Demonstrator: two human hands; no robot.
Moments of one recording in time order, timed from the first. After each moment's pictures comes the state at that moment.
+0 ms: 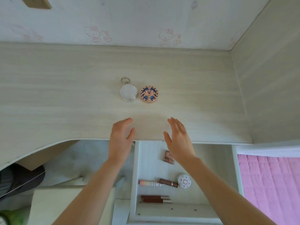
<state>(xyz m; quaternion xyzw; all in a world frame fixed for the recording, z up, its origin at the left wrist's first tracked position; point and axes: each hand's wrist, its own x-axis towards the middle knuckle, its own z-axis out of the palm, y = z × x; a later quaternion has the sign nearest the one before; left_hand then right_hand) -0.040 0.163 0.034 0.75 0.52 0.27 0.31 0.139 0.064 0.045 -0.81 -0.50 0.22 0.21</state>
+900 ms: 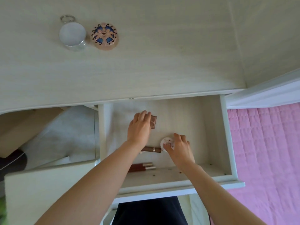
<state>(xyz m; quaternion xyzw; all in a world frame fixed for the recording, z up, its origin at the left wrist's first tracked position) 0.042 0.037 -0.120 0.90 0.37 -0.12 0.21 0.136 -0.112 -0.096 -0.88 -0.25 0.40 0.08</state>
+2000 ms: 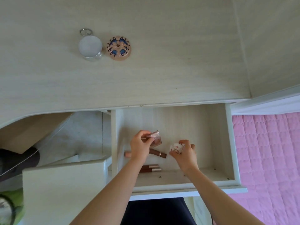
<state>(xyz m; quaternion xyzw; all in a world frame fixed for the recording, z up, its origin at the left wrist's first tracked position) 0.010 0.008 -0.092 0.59 0.61 0.07 0.53 0.130 -0.114 -0.079 -0.87 -0.11 0.44 0.22</state>
